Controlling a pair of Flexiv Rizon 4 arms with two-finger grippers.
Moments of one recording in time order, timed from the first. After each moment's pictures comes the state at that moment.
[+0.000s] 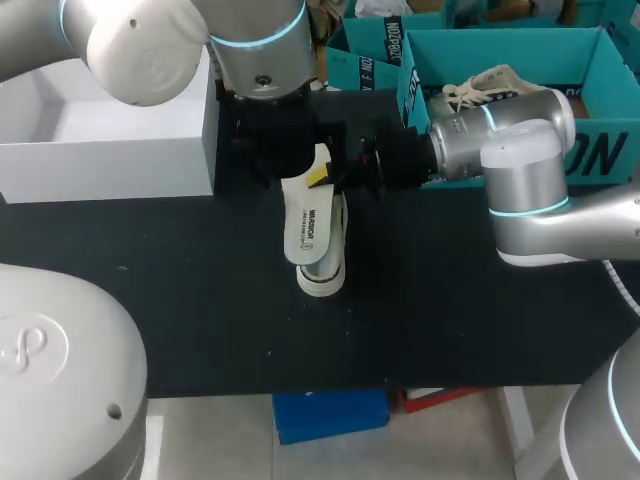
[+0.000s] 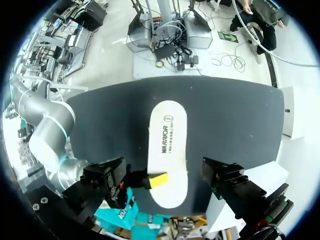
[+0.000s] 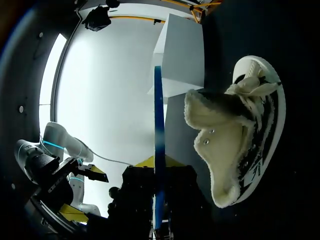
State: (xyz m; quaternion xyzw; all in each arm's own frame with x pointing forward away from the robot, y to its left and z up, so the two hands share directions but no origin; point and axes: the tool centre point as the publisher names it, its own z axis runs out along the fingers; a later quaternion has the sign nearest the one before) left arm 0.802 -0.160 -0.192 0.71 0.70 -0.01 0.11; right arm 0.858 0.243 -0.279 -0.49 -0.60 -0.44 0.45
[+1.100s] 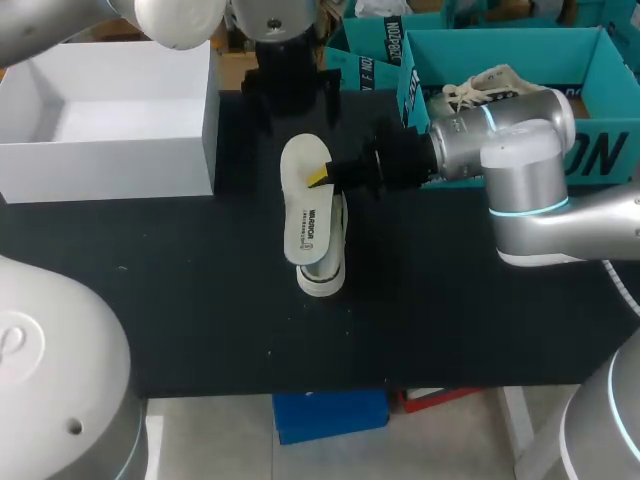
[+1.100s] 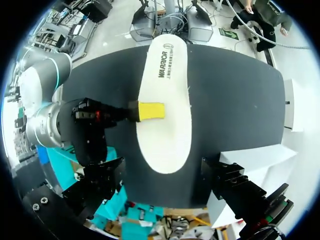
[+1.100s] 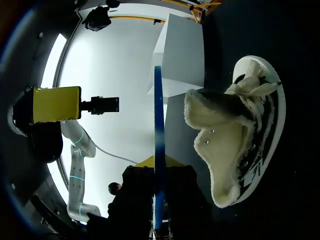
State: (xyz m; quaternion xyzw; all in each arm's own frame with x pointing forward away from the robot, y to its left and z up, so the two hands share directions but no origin) left arm 0.938 -0.156 -0.214 0.69 0.72 0.00 0.10; right arm 0.858 0.243 -0.279 -0.49 -0.60 -0.44 0.45
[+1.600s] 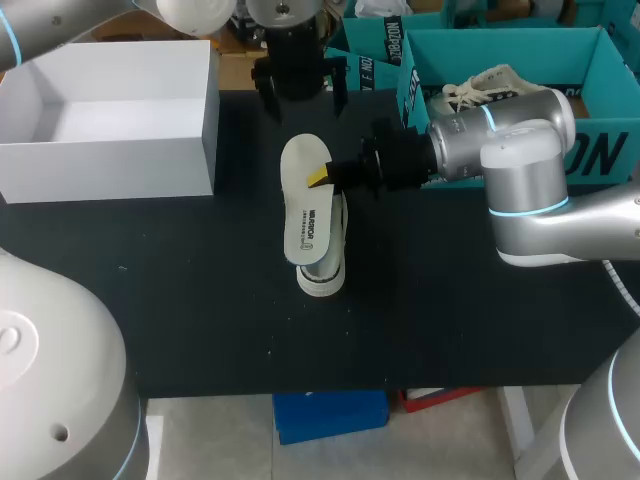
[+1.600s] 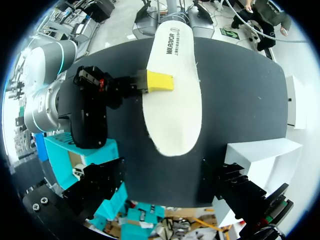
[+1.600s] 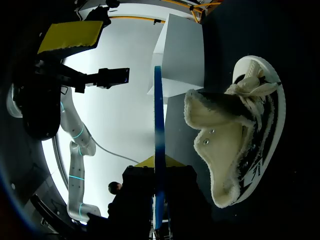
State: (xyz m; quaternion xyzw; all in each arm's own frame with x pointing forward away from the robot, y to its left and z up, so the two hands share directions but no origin) left arm 0.975 -0.168 -0.222 0.69 0.72 -0.01 0.10; right arm 0.858 0.243 -0.279 -0.49 -0.60 -0.44 0.45
